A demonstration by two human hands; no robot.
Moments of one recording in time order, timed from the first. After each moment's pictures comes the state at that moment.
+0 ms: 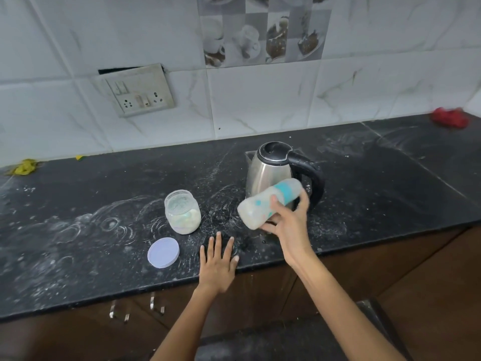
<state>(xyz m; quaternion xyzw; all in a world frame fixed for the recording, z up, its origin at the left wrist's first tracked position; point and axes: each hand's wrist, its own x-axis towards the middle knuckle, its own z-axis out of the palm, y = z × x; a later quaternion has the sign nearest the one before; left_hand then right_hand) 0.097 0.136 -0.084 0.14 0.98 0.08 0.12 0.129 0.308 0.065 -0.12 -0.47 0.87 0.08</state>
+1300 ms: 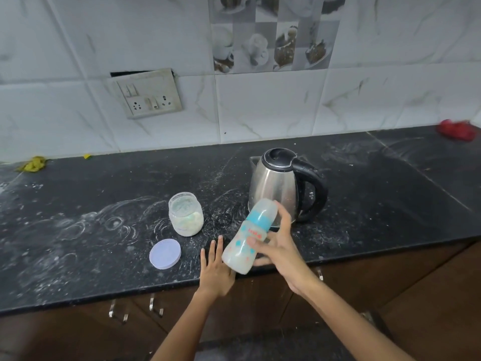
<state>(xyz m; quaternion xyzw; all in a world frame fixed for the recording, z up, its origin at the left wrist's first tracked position) 0.098 0.140 -0.101 0.14 0.99 0.04 0.03 0.151 0.297 0.054 -0.02 -0.62 0.78 -0.04</state>
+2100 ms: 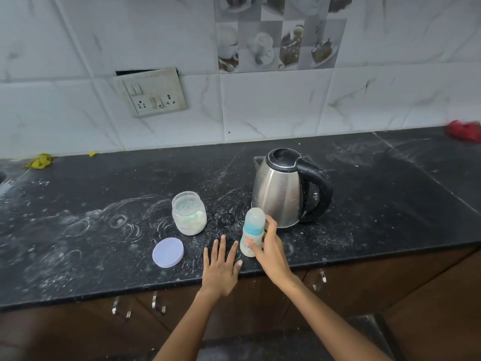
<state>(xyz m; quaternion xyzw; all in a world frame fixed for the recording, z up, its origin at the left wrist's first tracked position) 0.099 0.131 -0.093 0.11 0.99 0.09 0.06 0.108 0.282 -0.032 -0.02 -0.87 0.49 0.09</state>
